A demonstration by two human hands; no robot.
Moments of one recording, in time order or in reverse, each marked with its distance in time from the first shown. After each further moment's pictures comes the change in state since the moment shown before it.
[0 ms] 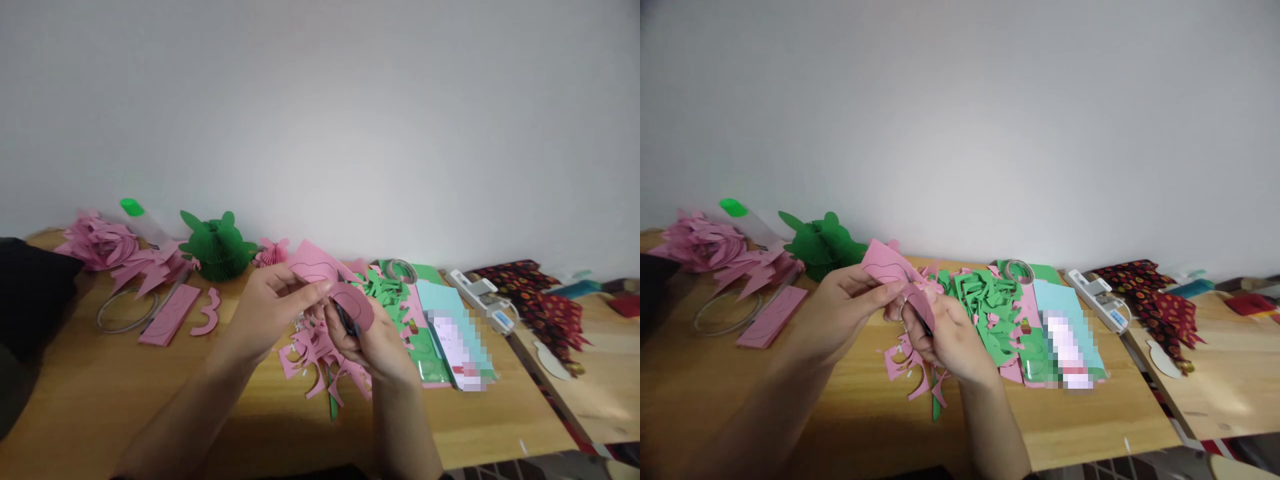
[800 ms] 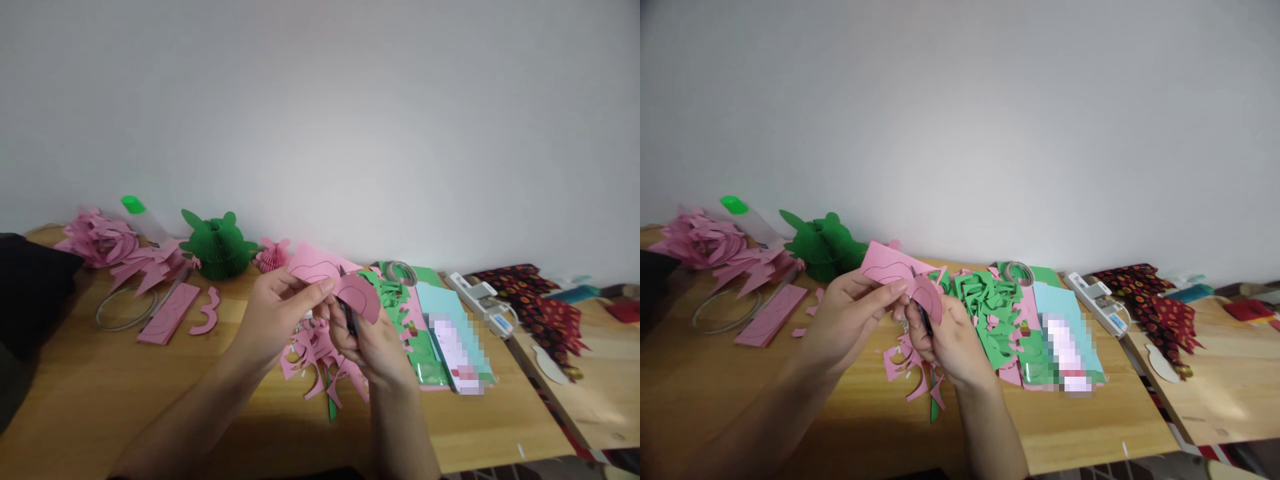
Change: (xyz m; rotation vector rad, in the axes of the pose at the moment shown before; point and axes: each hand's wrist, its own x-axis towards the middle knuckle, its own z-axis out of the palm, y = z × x) left_hand -0.003 -0.011 0.006 -0.066 0.054 -0.006; right_hand 0.001 0.003 0.005 0.030 0.087 0.011
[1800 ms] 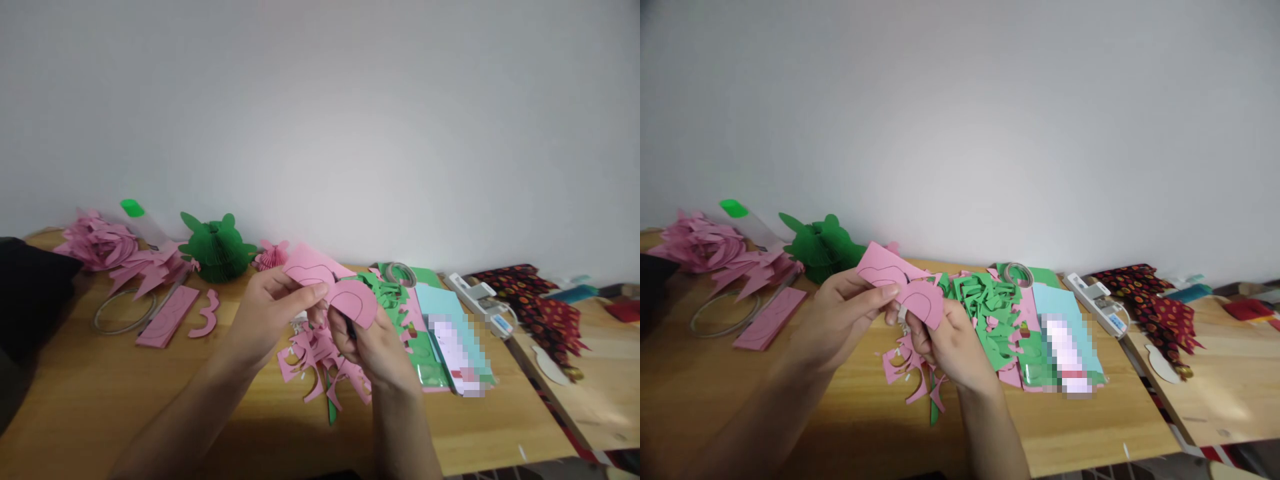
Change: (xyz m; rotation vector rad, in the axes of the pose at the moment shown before) left_hand 0.001 0.009 -0.004 -0.068 -0.105 0.008; right_hand -0.005 0.001 -0.006 -0.147 0.003 -0.051
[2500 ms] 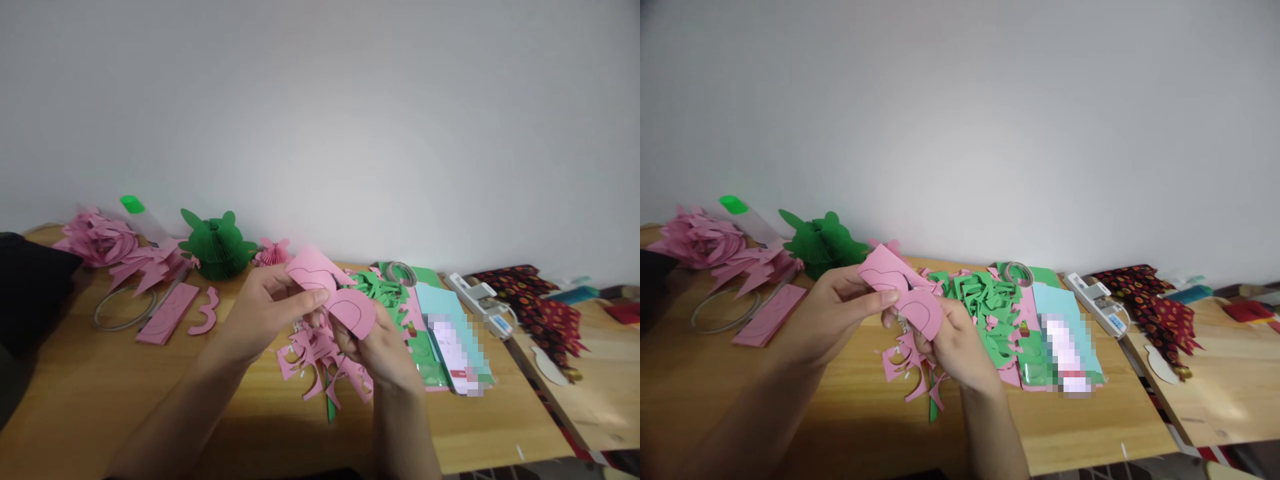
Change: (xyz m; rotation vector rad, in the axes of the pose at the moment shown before) left_hand 0.000 0.003 -0.009 0.159 -0.092 0.048; right_hand -0.001 -0.001 -0.004 -0.099 0.005 -0.013
